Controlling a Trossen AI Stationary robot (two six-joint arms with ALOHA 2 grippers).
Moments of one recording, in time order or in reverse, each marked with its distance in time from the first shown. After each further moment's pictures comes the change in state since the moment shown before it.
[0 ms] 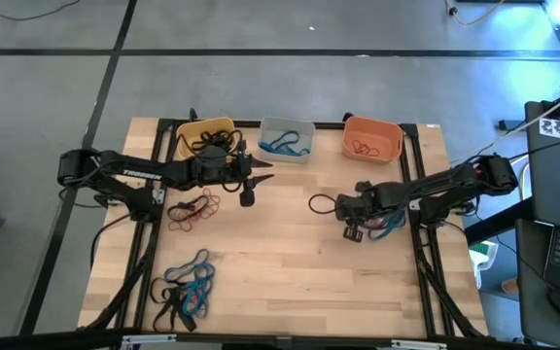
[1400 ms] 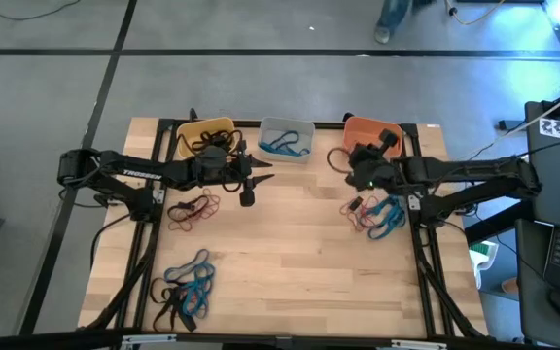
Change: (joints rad) left arm 0.000 0.000 0.000 0.000 0.002 0.000; right arm -0.145 -0.262 0.200 -0.023 0.786 -0.358
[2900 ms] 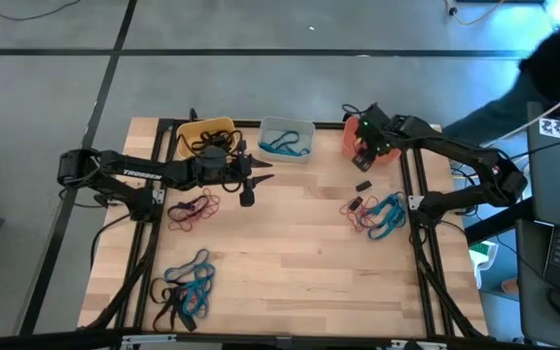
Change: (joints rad) left arm 0.000 0.000 -0.001 0.000 0.000 0.007; right arm -0.679 0.167 0.000 -0.122 -0.864 -0.049
